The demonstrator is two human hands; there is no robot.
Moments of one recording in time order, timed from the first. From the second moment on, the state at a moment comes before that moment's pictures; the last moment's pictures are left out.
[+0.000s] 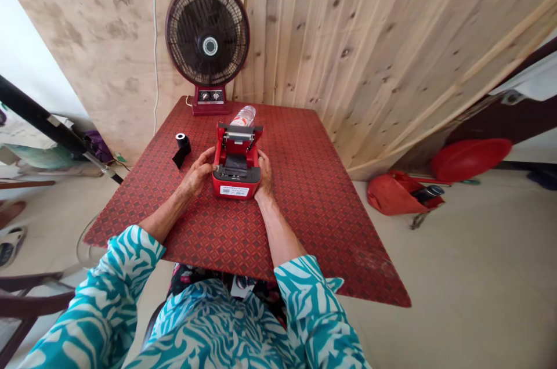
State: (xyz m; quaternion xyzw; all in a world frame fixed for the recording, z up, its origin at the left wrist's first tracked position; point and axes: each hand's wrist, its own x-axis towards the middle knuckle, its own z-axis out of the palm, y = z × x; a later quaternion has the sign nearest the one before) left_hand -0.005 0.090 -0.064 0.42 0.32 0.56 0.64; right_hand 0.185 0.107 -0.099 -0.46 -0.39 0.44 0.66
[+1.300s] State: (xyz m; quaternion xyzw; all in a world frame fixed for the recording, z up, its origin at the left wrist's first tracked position) left_hand 0.042 0.149 0.028 0.87 0.48 0.01 0.10; right_hand 0.183 0.110 -0.099 -0.44 -0.33 0.50 0.67
